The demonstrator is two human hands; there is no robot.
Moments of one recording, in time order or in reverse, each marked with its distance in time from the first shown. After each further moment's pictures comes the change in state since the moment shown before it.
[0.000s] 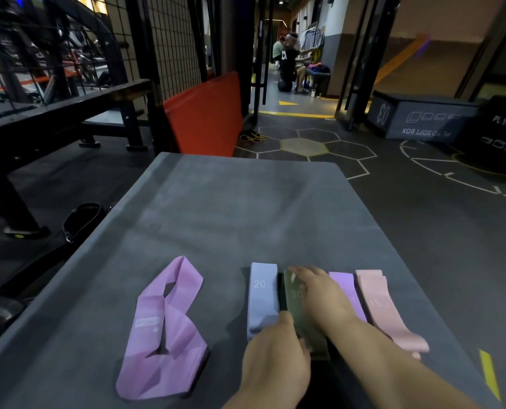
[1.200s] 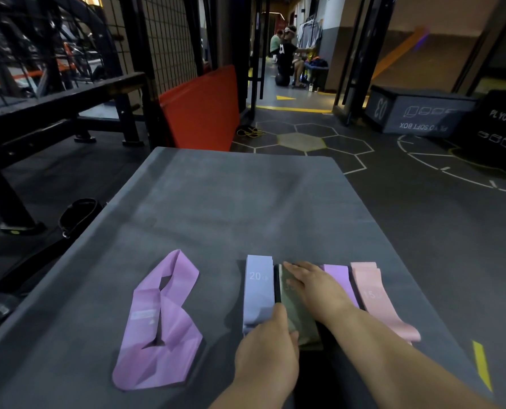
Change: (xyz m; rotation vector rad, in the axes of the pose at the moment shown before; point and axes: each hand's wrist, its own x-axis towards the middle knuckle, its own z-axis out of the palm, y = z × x) left_hand 0.002 -0.014 0.020 -0.094 0.100 0.082; right_hand 0.013 0.024 0.014 -0.122 0.003 -0.101
